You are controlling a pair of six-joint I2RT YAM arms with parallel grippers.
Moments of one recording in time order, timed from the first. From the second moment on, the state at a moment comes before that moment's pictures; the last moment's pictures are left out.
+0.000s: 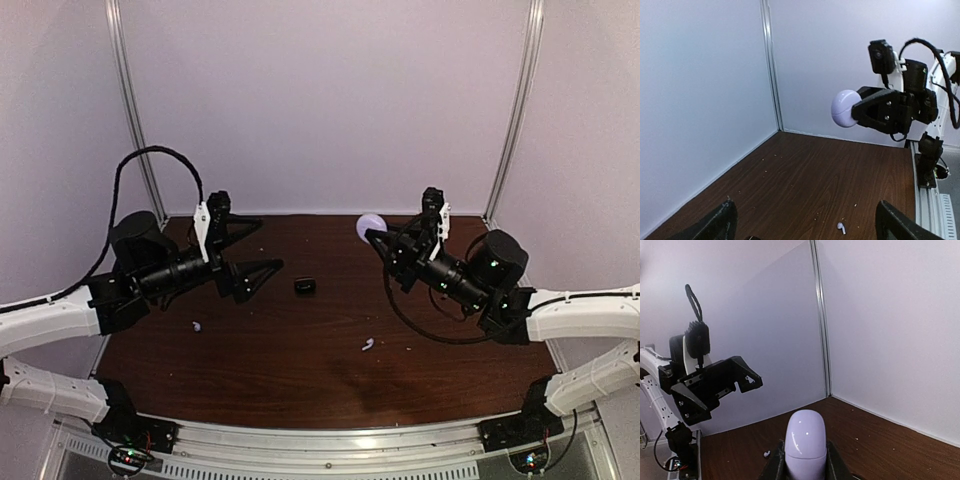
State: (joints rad) left arm -0.80 1.03 0.72 0.36 0.32 0.05; right arm 0.90 1.20 0.64 0.81 -0.08 0.08
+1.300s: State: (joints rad) left arm -1.15 1.37 0.98 0.34 -0.05 0.73; right arm 0.89 1.37 0.67 0.97 -0.42 0.73
